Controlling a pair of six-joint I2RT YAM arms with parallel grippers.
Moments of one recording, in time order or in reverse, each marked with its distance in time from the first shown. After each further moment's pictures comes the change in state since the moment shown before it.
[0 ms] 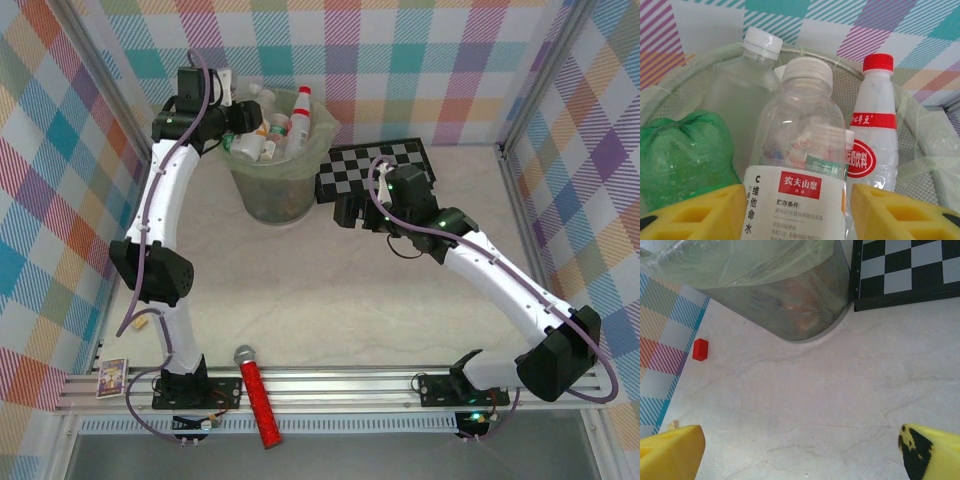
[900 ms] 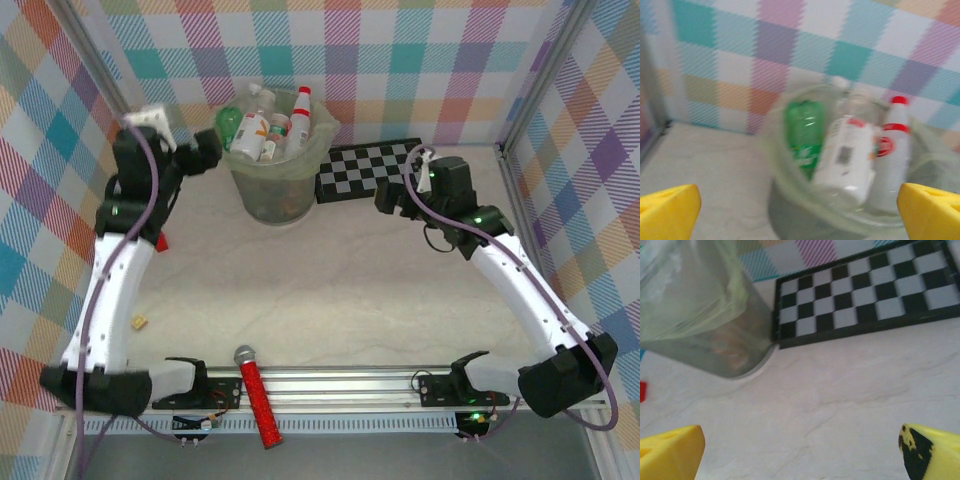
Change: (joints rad) left arm 0.048 -0.803 -0.863 0.332 -0.344 -0.073; right arm -0.246 -0.102 -0.027 -0.062 0.081 -0.171
